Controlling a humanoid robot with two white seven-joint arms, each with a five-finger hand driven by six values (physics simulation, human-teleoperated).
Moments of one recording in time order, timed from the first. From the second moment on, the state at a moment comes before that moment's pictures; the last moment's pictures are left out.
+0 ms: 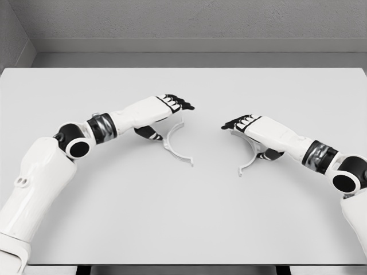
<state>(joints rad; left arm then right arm) -0.57 0.28 -0.46 -1.17 -0.70 -0.61 -0.36 -0.25 -0.42 0.15 -1.47 0.67 -0.62 0.50</state>
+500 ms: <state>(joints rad) -0.61 0.32 -0.45 -1.15 -0.69 -0.61 -0.36 -0.26 -0.41 0.16 -1.50 0.63 -0.61 0.52</state>
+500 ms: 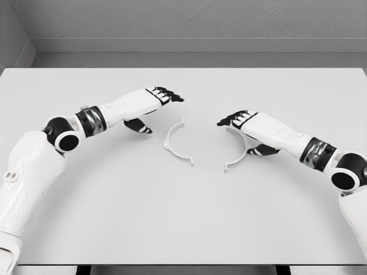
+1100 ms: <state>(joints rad) -0.64 0.38 -0.45 -1.09 -0.69 -0.61 -0.36 -0.27 -0.40 0.14 -1.50 0.62 -0.61 0.52</state>
